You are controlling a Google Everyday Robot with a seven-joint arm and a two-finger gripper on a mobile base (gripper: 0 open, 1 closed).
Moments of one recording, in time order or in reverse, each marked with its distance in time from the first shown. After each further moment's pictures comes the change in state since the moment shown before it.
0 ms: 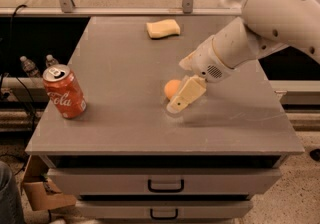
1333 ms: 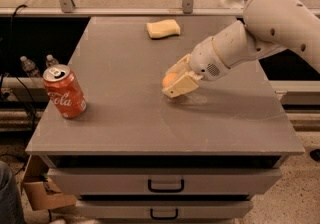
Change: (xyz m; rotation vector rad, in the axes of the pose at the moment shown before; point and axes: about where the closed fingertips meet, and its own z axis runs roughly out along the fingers) arm -0.009 -0.008 0.017 -0.108 -0.142 -0.016
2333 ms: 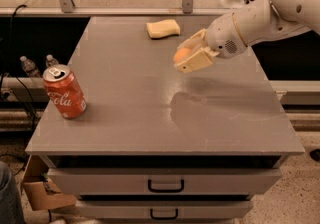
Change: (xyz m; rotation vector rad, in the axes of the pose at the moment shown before) arm -0.021 -0.043 -0.052 0.079 -0.091 -0.060
